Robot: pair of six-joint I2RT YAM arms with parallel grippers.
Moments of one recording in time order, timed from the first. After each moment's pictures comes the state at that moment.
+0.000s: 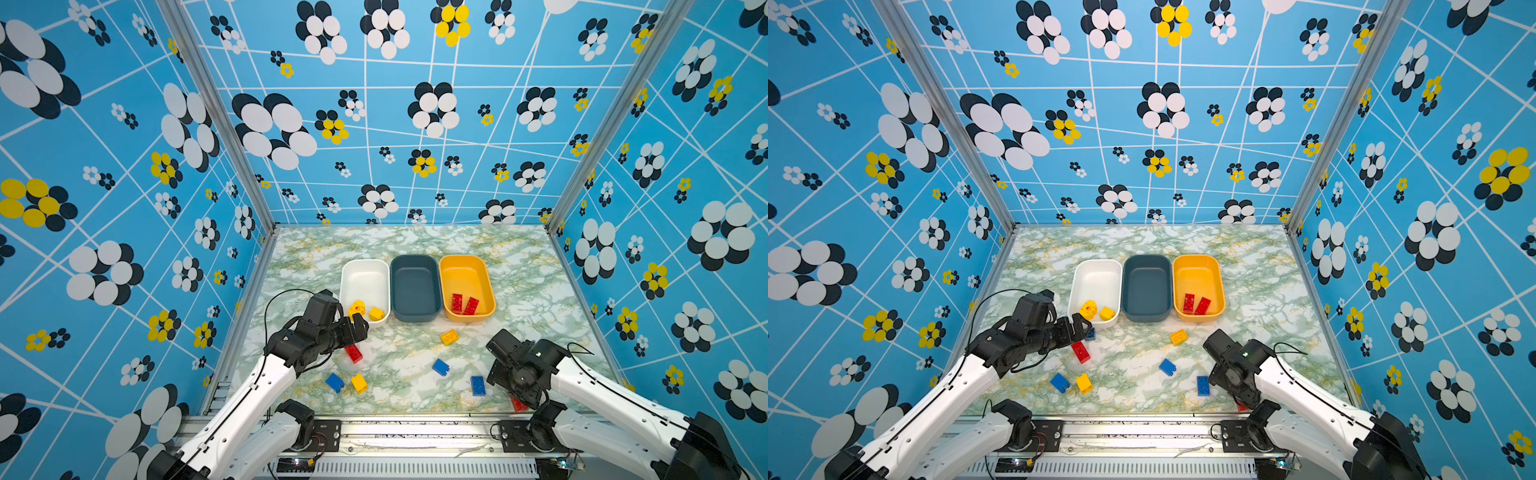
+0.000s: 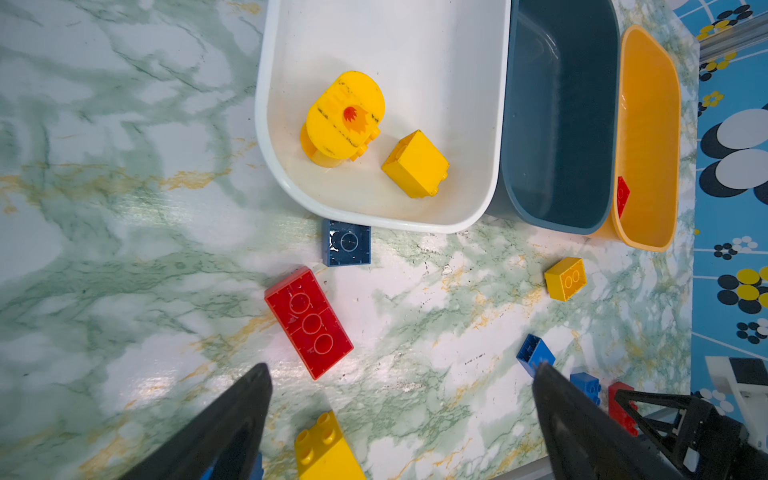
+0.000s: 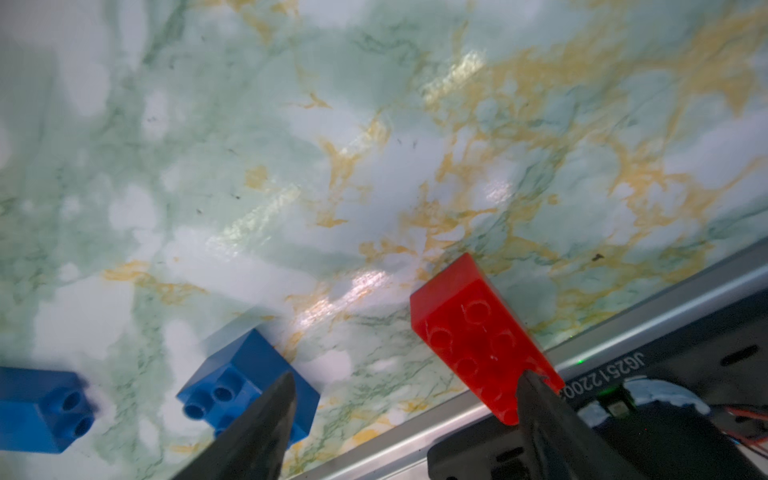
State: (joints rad) left arm -0.41 0.89 0.71 -0.71 0.14 -0.71; right arm 0.69 0.96 0.53 -1.10 0.11 1.24
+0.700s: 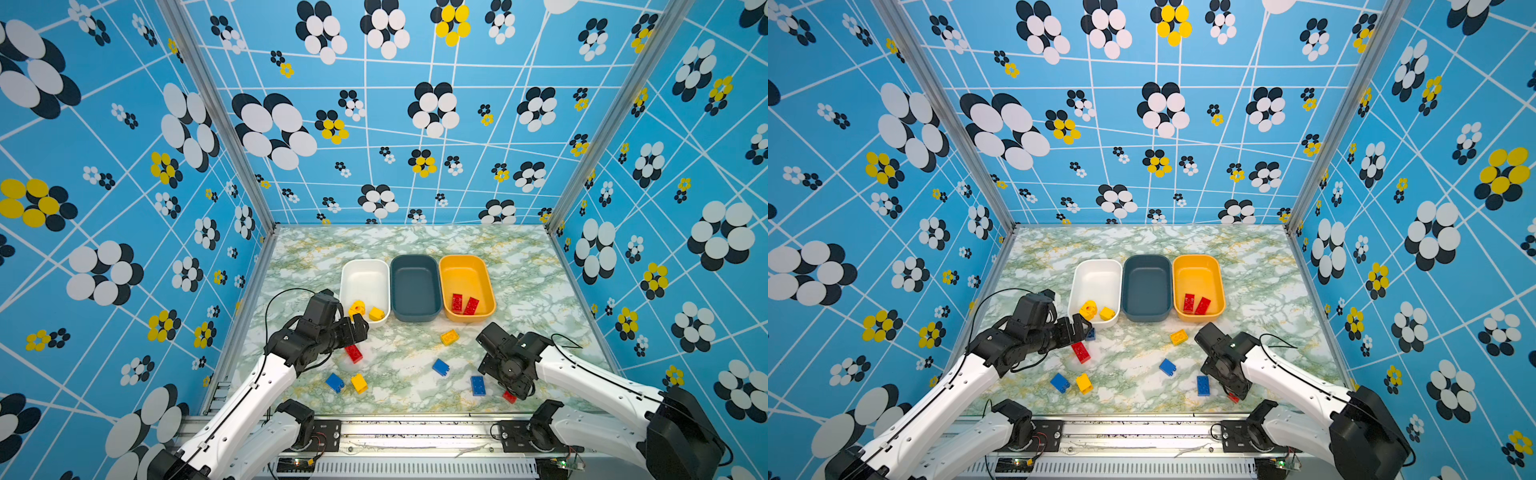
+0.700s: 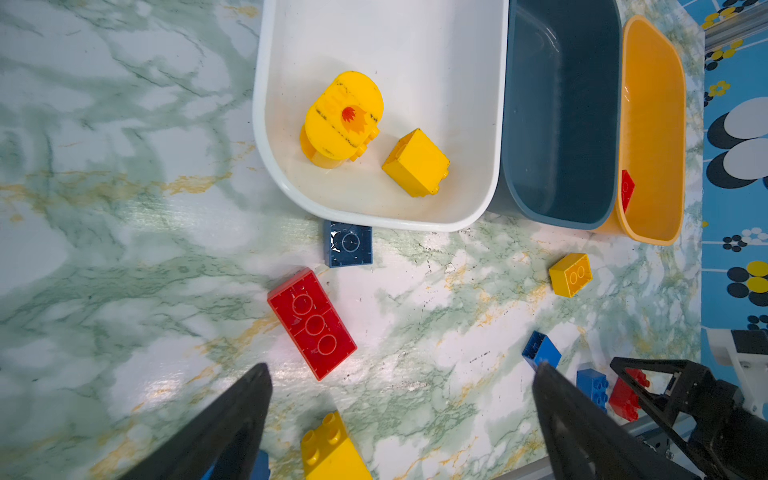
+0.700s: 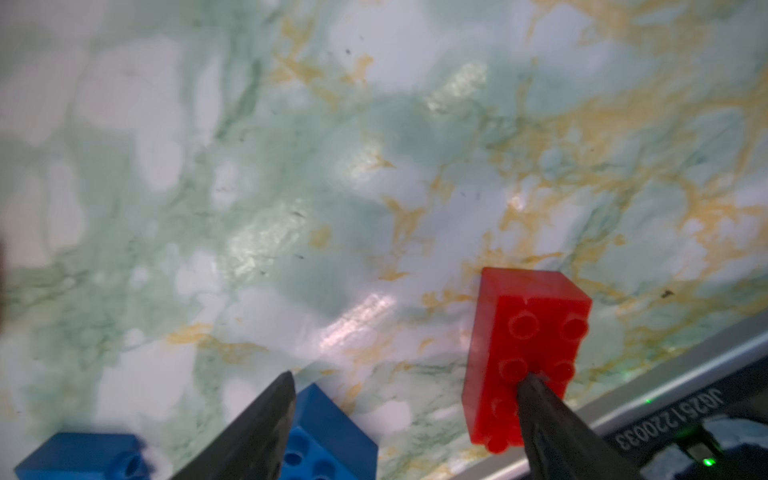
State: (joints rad) left arm -0.41 0.90 0.71 -0.71 0.14 -0.69; right arm 0.69 1.12 0.58 -0.95 0.16 1.28
